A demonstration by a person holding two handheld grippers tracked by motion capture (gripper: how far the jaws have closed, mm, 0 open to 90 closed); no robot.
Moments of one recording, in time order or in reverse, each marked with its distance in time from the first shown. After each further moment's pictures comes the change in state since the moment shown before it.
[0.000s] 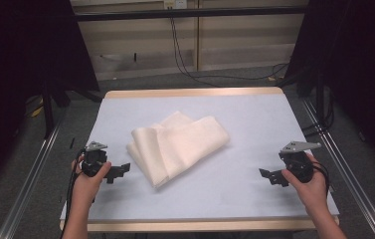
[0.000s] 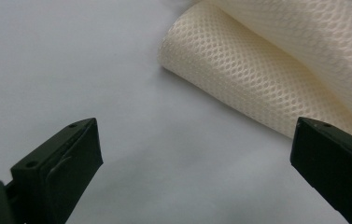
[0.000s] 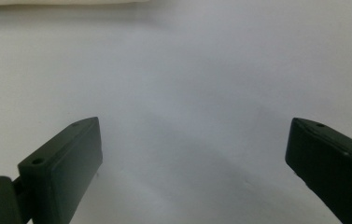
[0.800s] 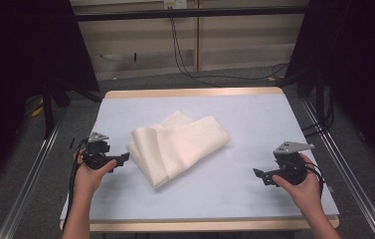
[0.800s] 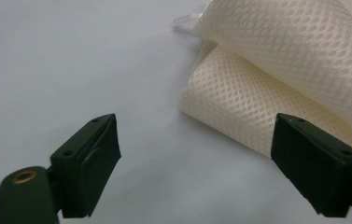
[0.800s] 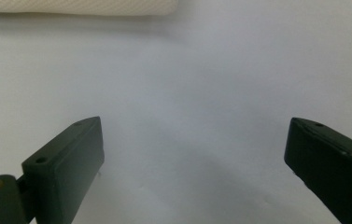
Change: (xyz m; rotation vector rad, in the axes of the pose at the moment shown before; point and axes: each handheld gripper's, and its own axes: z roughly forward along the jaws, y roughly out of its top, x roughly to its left) left arm 0.009 0.024 0.010 -0.057 0.039 0.070; right arm 0.017 0.009 0.002 -0.033 -0.013 -0.039
